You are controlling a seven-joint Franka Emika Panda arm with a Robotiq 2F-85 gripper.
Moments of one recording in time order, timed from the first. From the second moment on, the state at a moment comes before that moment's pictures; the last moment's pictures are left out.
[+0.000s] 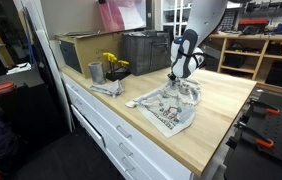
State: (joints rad) arm 0.39 0.94 -0.59 -1.98 0.19 3.12 0.21
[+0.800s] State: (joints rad) arm 0.31 0.41 -0.53 -2.45 0.26 3.10 0.21
